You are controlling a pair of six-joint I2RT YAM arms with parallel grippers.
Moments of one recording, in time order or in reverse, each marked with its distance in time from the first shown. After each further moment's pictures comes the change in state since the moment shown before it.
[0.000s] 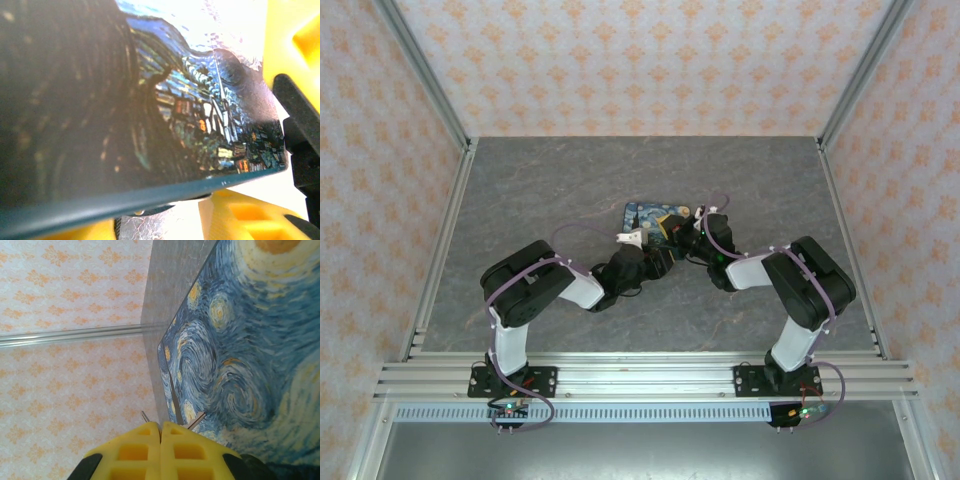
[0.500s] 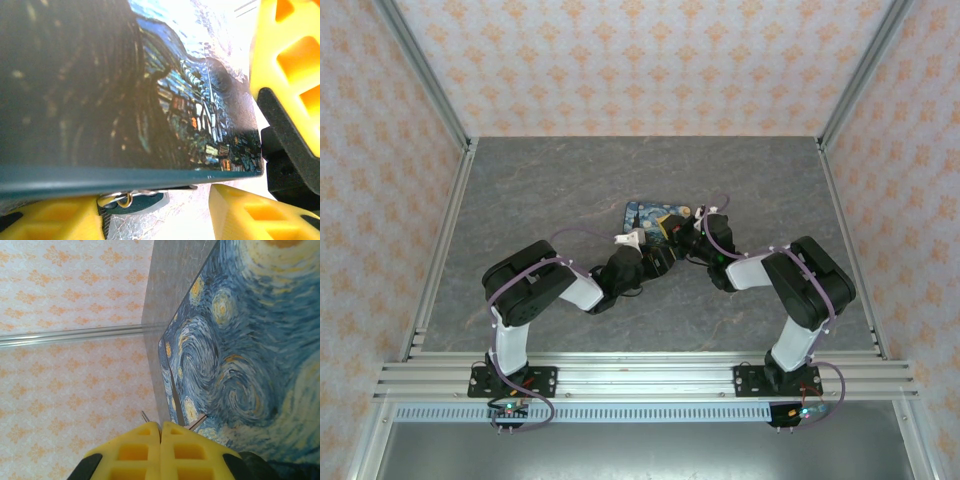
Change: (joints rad) left arm 0.001 0.008 -0.023 0.087 0.013 -0.093; right arm 0.000 0.002 -0.003 0.009 0.000 0.000
